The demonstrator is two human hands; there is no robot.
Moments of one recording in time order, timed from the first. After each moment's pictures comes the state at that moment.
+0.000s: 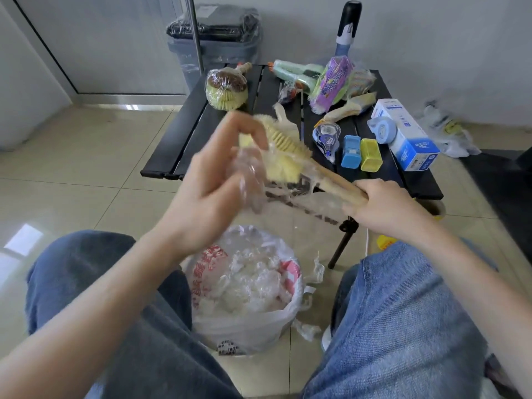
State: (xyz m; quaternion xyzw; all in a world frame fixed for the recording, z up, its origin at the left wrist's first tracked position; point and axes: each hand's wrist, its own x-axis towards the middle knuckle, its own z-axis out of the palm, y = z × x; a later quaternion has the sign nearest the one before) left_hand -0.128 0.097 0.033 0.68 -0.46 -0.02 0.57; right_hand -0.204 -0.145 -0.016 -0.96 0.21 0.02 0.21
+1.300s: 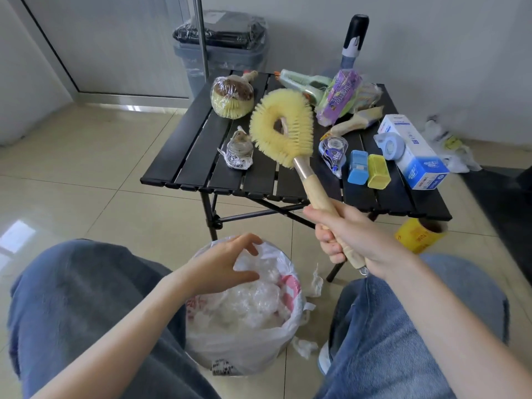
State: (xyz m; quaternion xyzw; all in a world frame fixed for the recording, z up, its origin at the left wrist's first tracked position) left_hand -0.092 0.110 -0.100 0.85 -0.39 -0.26 0.24; right_hand -0.186 -0.102 -0.027 -0.68 0.21 0.10 0.69
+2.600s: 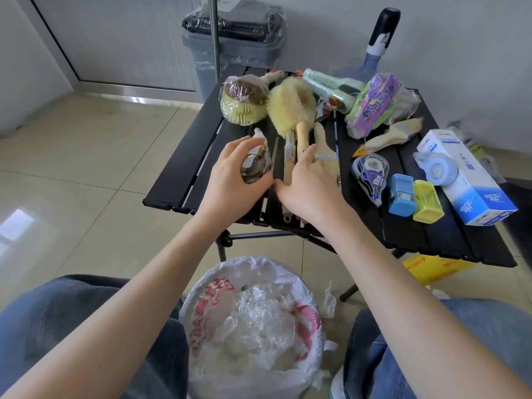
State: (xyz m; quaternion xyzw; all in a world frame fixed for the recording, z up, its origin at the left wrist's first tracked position) left_hand 0.026 0.059 -0.056 0.84 -0.26 0.06 0.47; right_hand -0.027 -0.066 -0.029 -0.97 0.19 -0.02 0.17
